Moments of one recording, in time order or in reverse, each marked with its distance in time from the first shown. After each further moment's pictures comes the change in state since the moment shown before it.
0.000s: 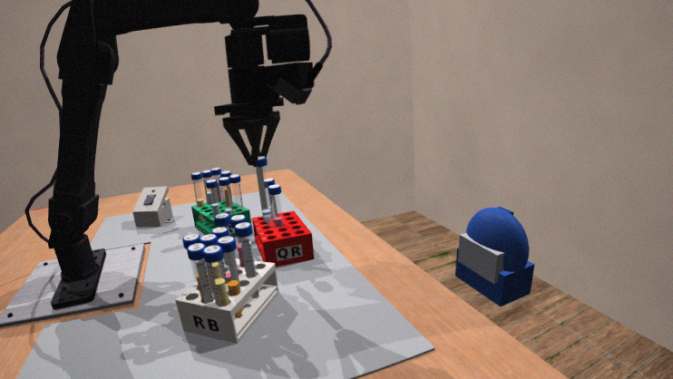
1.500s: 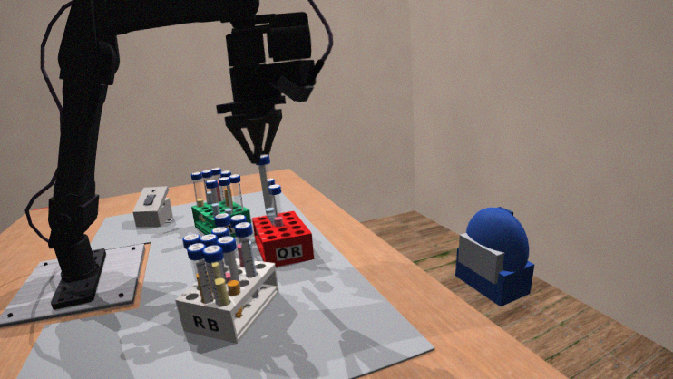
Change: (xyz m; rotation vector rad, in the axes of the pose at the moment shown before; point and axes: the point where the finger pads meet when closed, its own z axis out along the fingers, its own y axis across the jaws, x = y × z) arm -0.004 0.003 -0.002 -0.009 -0.012 0.002
